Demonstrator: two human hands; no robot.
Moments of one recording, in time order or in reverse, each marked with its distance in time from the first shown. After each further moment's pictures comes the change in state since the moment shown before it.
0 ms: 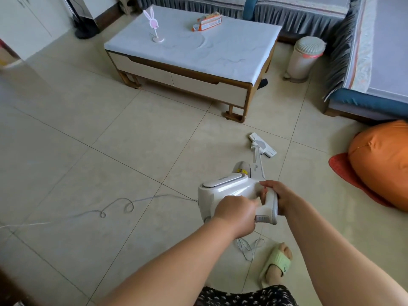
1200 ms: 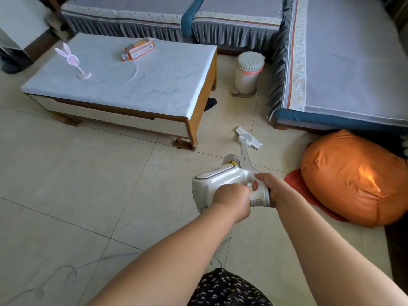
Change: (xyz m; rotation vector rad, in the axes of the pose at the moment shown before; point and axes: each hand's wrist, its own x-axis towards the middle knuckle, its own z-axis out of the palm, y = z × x) left_hand 0.386 0.140 -0.106 0.057 -0.038 -0.009; right_hand 0.045 -0.346 -0.161 0.144 0.080 -0.125
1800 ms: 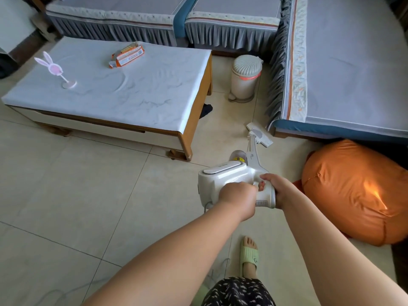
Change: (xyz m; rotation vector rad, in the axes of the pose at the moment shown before) left_hand 0.130 -0.006 -0.047 0.060 -0.001 0.055; right_hand 0.070 -0.112 0.001 0.062 0.007 0.010
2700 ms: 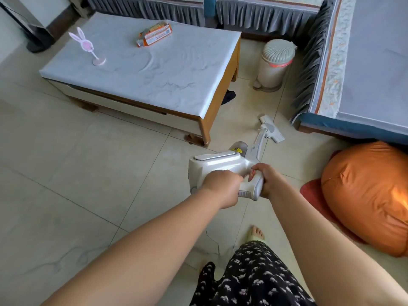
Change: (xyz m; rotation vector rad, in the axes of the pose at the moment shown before) left_hand -0.040 -0.058 -0.013 0.015 -0.029 -0.072; right_hand -0.001 0.026 0.064 -0.019 -0.057 0.065
